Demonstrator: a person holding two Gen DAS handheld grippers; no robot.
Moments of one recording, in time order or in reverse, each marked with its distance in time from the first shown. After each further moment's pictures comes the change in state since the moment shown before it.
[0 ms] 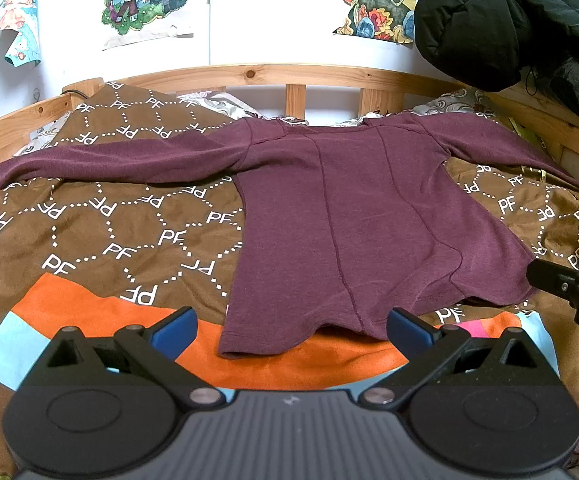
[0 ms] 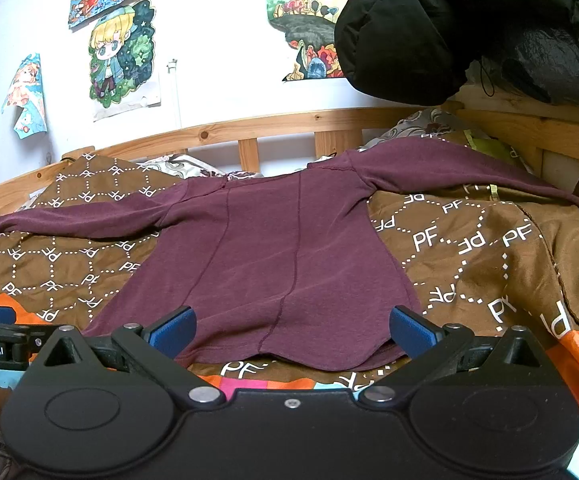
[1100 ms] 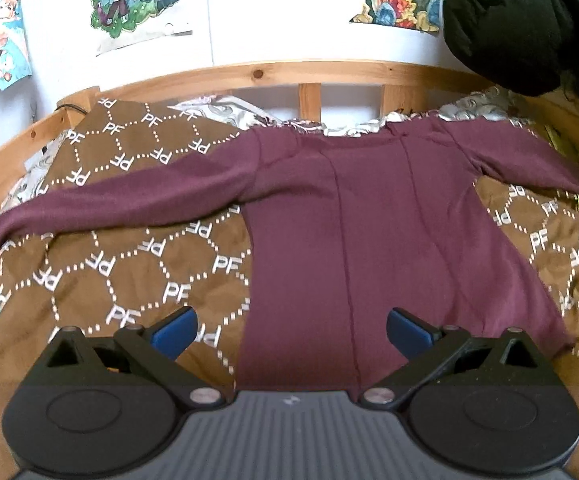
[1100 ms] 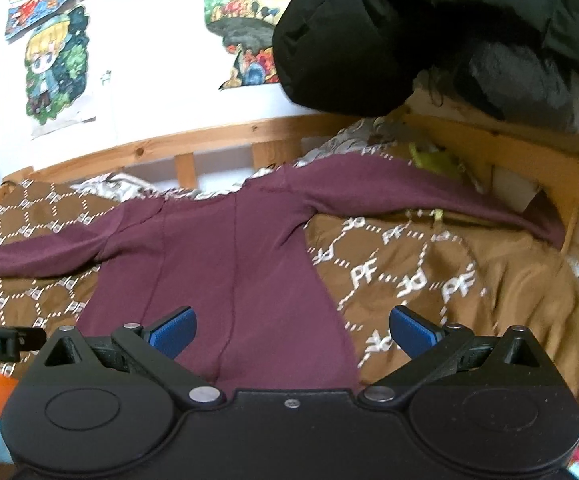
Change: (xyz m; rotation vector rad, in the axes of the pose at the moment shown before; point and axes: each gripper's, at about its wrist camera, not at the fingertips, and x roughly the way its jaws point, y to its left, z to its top) left arm 0.037 -0.015 0.104 0.002 0.111 0.080; right arm 0.012 -0.023 0.066 0.054 0.032 -0.182
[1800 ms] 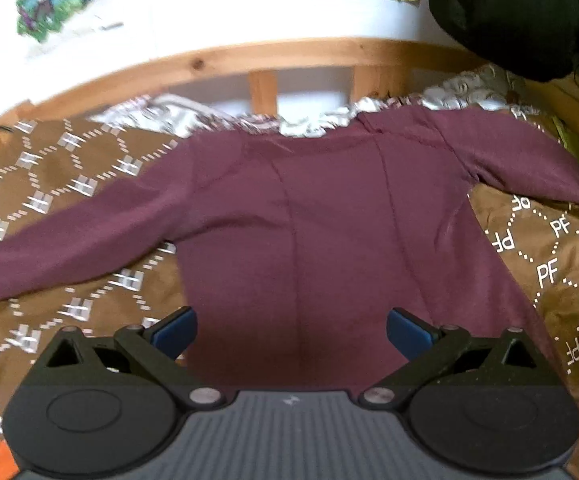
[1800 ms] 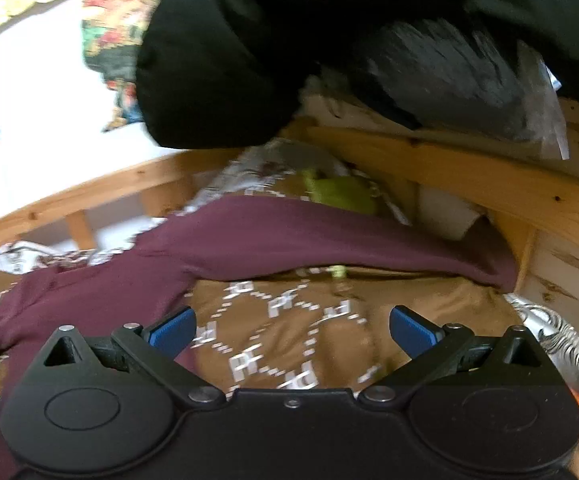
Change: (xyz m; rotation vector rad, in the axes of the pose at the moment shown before) left arm 0.098 -0.051 0.067 0.070 0.080 -0.070; right arm 0.085 -0.106 0.064 0.162 -0.029 -0.179
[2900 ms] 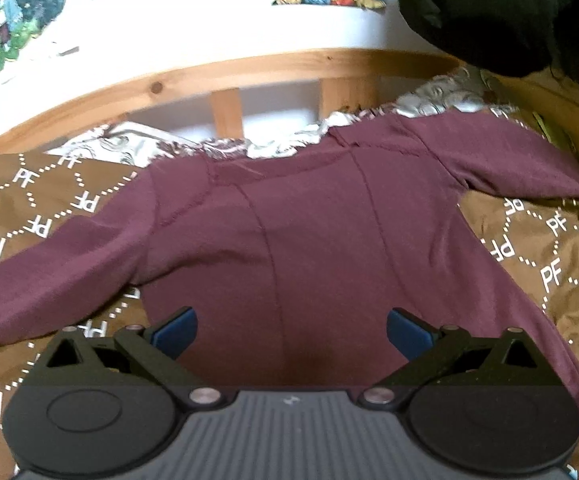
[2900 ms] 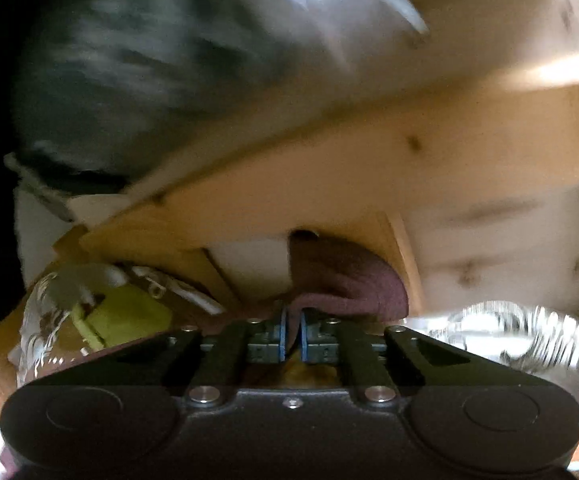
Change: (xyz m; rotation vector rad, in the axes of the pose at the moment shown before) left arm 0.028 0.008 0.006 0.086 -0.101 -0.068; right arm 0.107 -0.099 0.024 0.527 -0.195 -0.440
